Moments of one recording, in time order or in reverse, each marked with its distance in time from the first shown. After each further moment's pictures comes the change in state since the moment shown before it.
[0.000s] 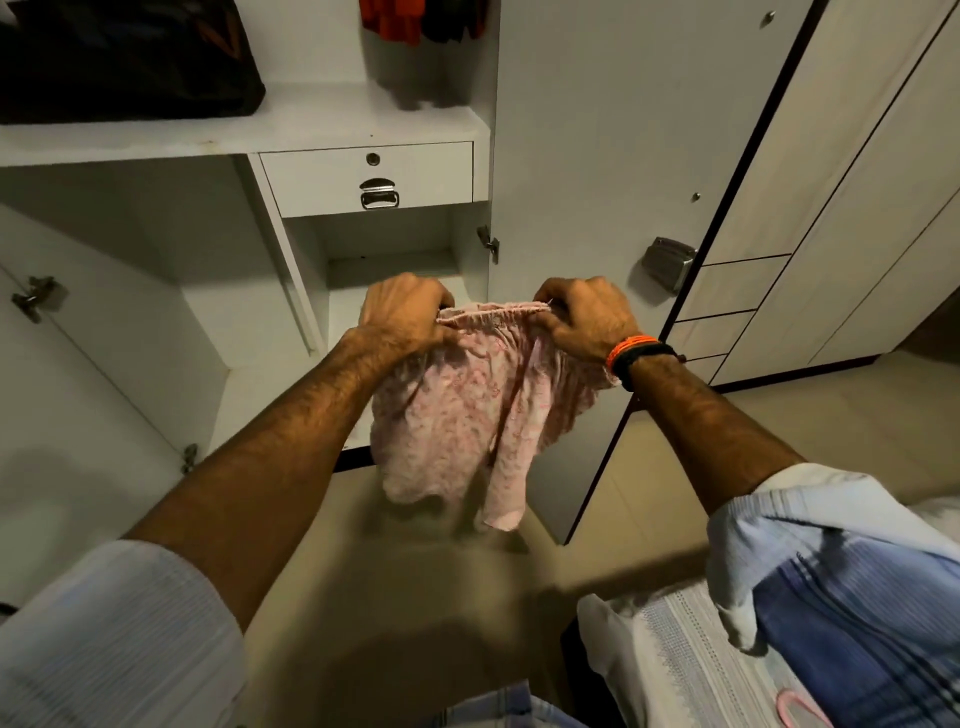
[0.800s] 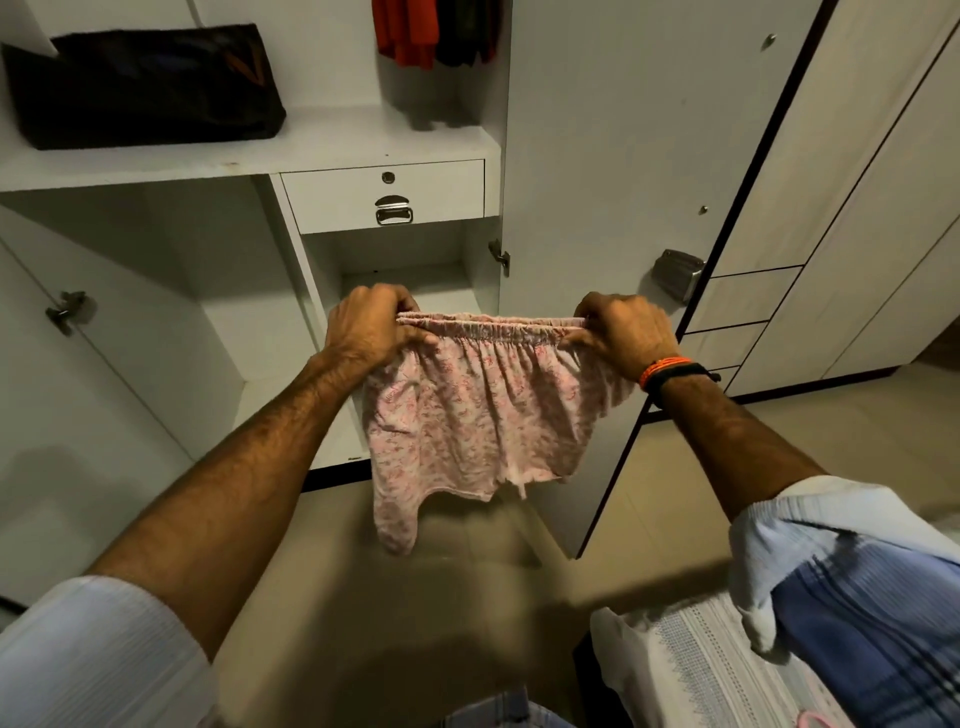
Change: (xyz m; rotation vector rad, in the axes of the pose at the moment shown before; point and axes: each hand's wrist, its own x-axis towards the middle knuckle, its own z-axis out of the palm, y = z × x) left_hand -0.020 -0.040 -0.005 -0.350 0.080 -0.238; right_hand -0.013 0.027 -0.002 -0.111 0.021 0.030
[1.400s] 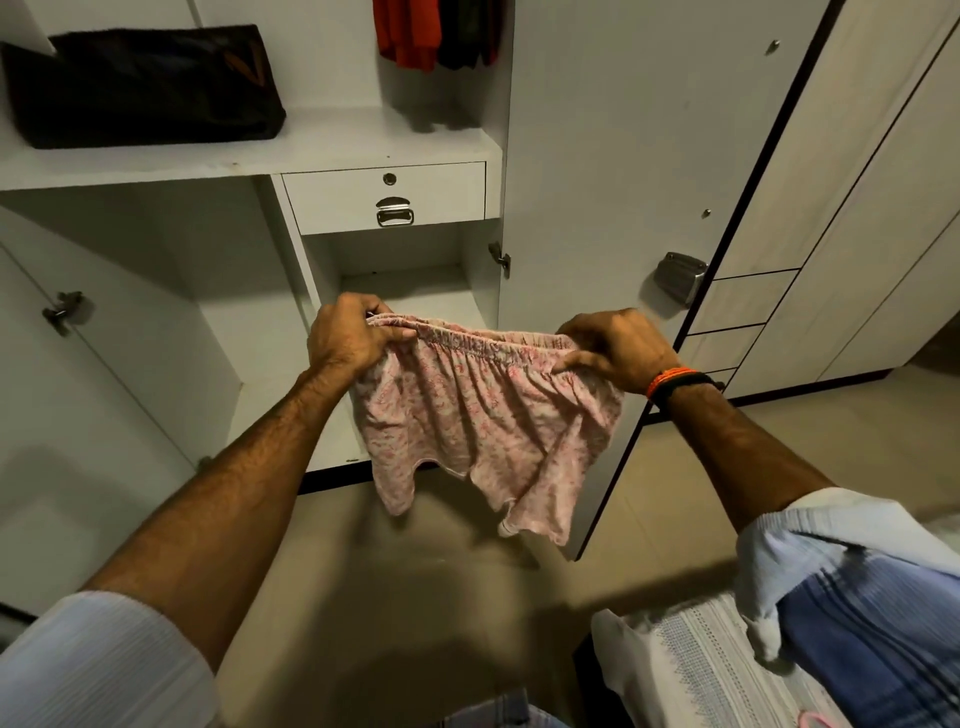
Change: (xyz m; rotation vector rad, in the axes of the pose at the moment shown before) left_hand 0.000 -0.029 0.006 -0.217 0.155 -0.184; right_hand -0.009 0.001 0.006 0.143 -0.037 -0.214
